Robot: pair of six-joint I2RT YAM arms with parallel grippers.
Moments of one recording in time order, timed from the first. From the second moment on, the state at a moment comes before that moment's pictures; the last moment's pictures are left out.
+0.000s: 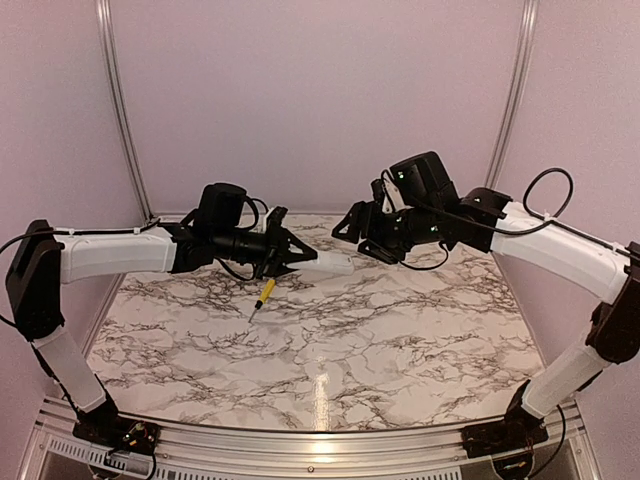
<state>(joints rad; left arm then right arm) -0.70 1.69 1.19 0.09 0.67 -1.09 0.82 1.50 1.41 -0.54 -0.08 0.89</state>
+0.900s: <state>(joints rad) -0.70 1.65 1.14 0.20 0.68 -1.17 0.80 1.51 1.34 -0.41 -0.13 0.90</state>
